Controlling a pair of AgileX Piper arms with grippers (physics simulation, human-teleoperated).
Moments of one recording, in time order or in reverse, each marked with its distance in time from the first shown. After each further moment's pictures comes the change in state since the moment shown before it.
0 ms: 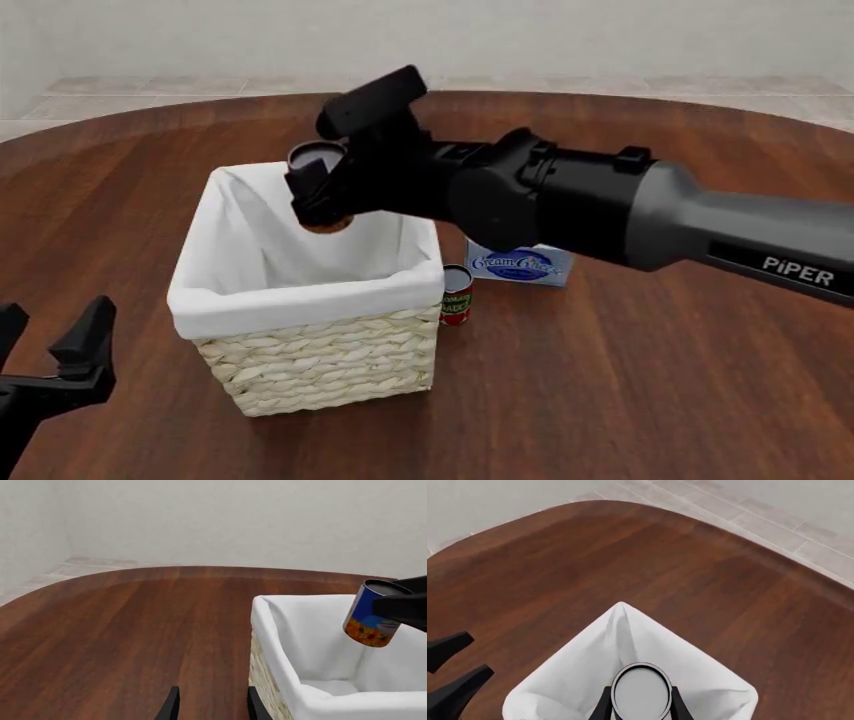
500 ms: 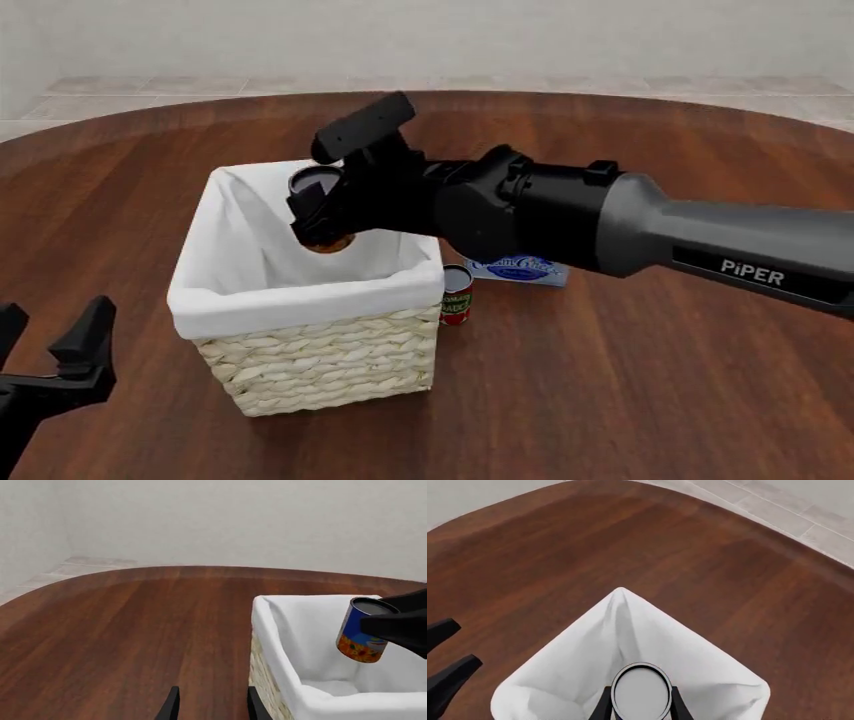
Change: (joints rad) left arm 0.002 0.006 0.000 -0.005 -0.003; right arm 0.002 0.048 0.000 0.016 -0.004
